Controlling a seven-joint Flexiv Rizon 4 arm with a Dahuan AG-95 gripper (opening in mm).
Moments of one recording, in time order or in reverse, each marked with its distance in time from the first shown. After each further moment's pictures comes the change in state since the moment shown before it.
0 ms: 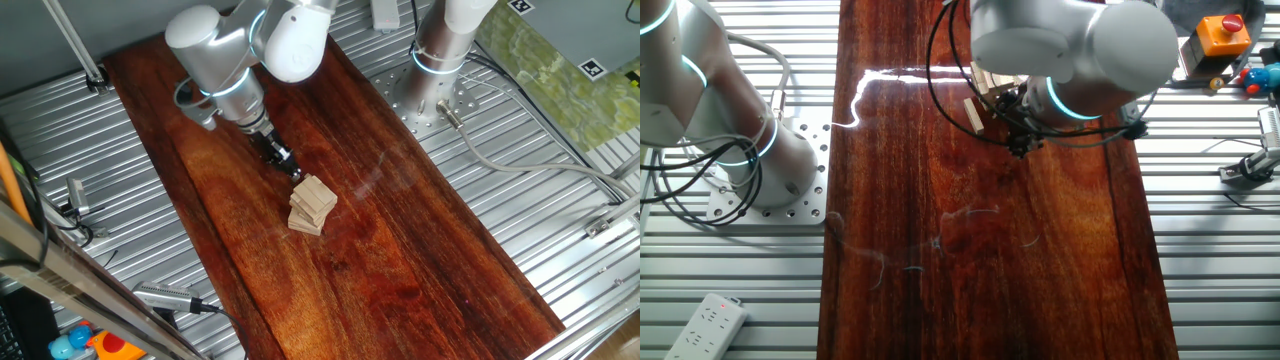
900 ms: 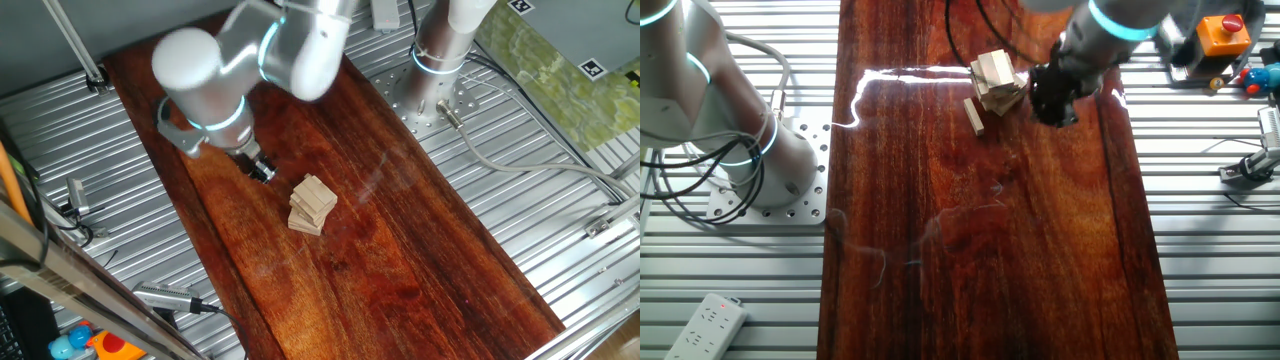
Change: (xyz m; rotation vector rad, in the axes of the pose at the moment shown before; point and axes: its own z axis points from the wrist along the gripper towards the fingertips) arm -0.057 -0.002 -0.048 0.332 0.031 0.021
